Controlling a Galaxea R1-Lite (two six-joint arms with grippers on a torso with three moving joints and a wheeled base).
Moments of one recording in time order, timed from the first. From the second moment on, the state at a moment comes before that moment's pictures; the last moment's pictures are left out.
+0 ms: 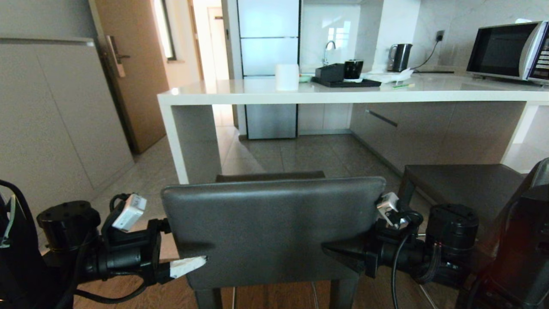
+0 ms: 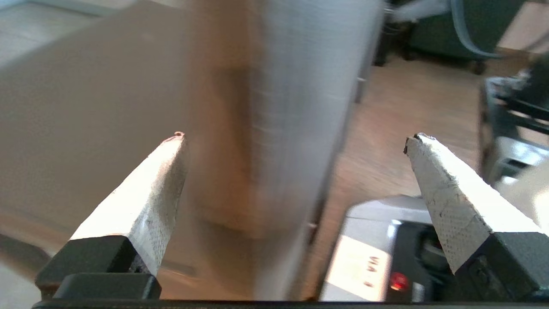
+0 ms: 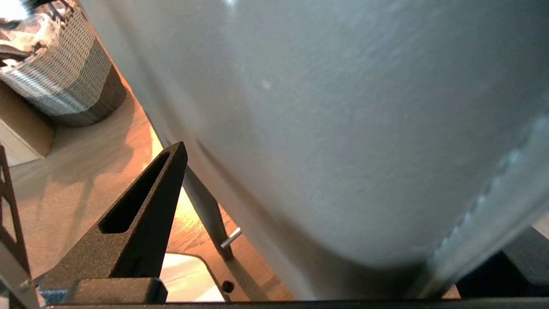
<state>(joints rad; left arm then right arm) -0.02 1.99 -0.26 -1.52 -1.15 0.10 0.41 2.04 -0.32 -1.52 0.60 -0.02</state>
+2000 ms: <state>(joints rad) 0.29 1.11 -0.14 -1.52 -1.24 -0.69 0.33 1.05 -0.05 -1.25 0.64 0.12</state>
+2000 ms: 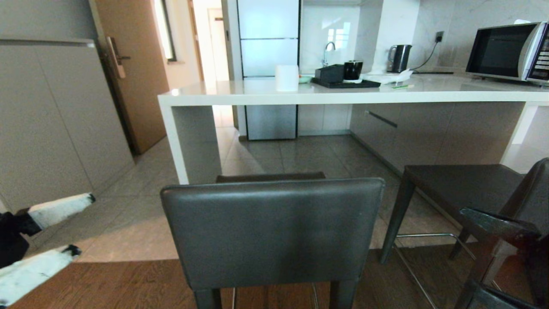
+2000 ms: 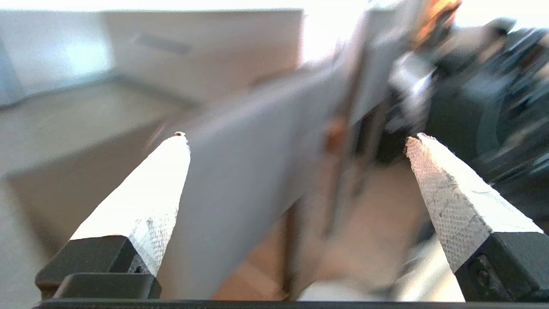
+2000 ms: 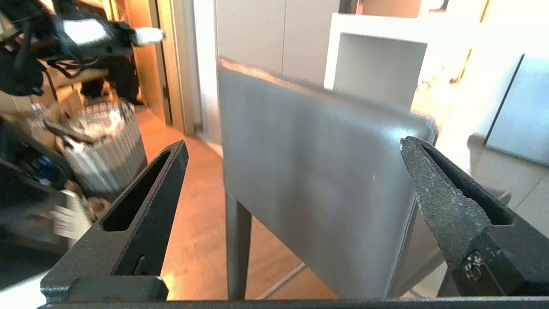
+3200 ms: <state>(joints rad) 0.44 0.55 -0.55 -0.85 -1.12 -1.26 0.11 0.33 -0.39 -0.40 0.45 0.48</state>
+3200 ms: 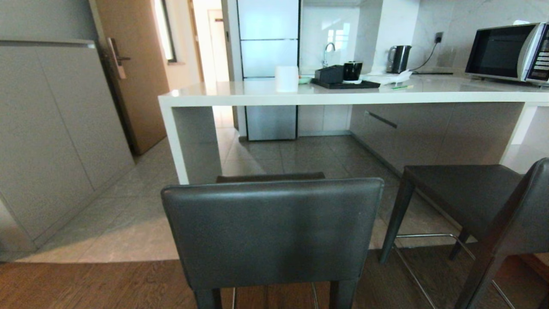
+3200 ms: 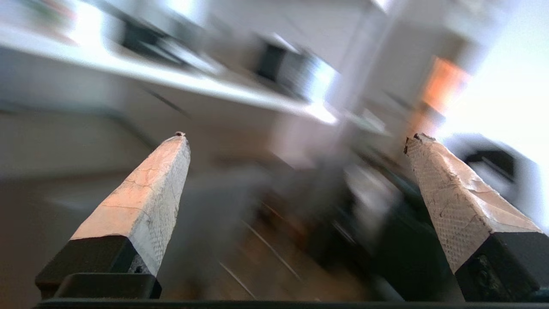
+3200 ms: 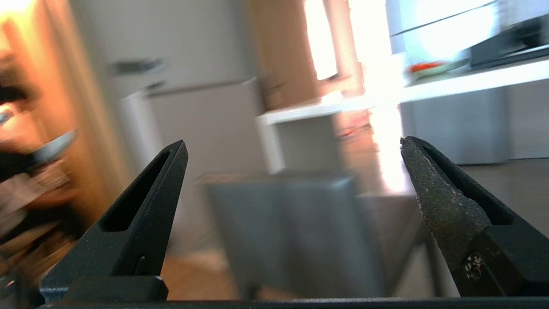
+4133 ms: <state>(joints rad) 0.00 0.05 -0.56 -0.38 -1.20 -1.26 -0.02 0.21 -0.46 -0.25 0.45 0.38</state>
